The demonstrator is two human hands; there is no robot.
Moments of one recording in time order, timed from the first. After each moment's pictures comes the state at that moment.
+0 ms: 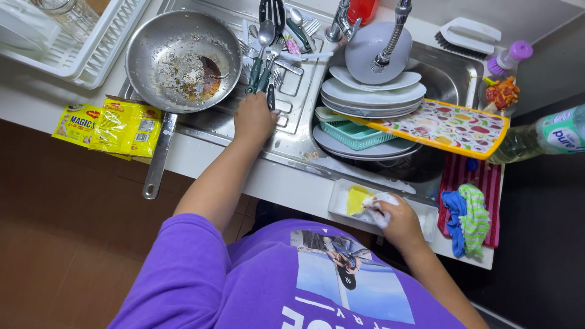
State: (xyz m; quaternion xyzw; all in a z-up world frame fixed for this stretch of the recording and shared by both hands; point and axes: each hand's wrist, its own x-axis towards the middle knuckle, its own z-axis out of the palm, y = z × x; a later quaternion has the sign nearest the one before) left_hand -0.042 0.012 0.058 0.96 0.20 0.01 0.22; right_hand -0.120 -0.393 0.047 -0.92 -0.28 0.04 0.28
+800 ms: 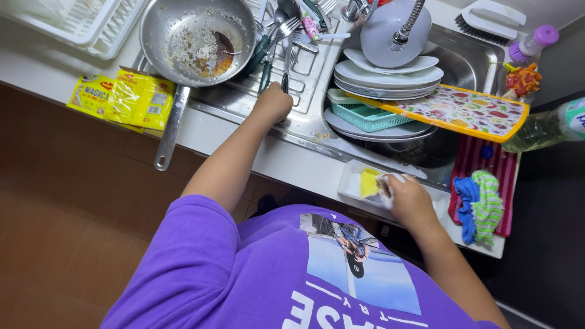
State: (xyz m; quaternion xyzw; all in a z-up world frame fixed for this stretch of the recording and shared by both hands) left_hand -0.039 0.007 0.037 0.84 0.30 -0.13 0.43; right_hand -0.118 -0.392 0.054 -0.95 -0.28 0.07 0.15
